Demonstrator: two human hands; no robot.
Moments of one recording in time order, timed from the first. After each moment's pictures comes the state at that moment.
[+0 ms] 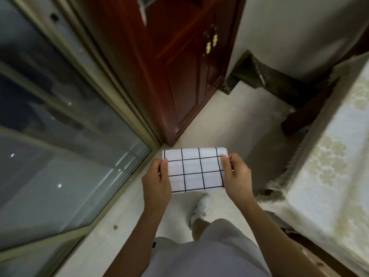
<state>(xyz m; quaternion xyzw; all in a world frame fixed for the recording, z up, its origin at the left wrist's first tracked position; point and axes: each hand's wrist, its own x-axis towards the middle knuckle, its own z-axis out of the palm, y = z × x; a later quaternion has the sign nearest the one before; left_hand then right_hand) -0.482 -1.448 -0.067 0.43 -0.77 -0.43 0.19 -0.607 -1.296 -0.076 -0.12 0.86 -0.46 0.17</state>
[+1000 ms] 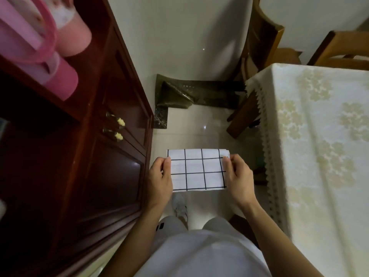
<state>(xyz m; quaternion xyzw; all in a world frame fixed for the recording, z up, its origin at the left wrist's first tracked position) -0.970 -1.532 -0.092 0.17 -0.85 -0.50 0.02 -0.968 -1.326 -0.074 0.16 0.85 -0.50 0.02</state>
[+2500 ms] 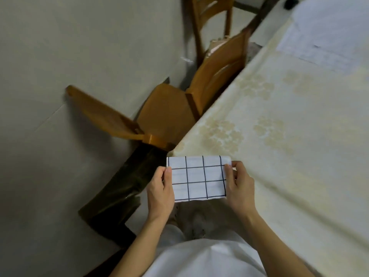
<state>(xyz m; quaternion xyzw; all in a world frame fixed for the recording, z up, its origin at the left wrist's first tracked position) -1.439 -1.214 -0.064 -0.25 -0.83 -0.44 -0.24 -1.279 -1.097 -0.080 0.56 0.67 -0.44 -0.20</state>
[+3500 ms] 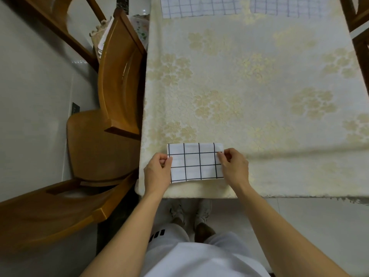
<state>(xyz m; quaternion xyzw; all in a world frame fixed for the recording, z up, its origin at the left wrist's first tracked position) -1.478 -1.027 -0.127 -0.45 -0.76 -0.19 -0.42 -1.266 -1.038 -0.136 0.82 0.41 -0.36 -0.20</state>
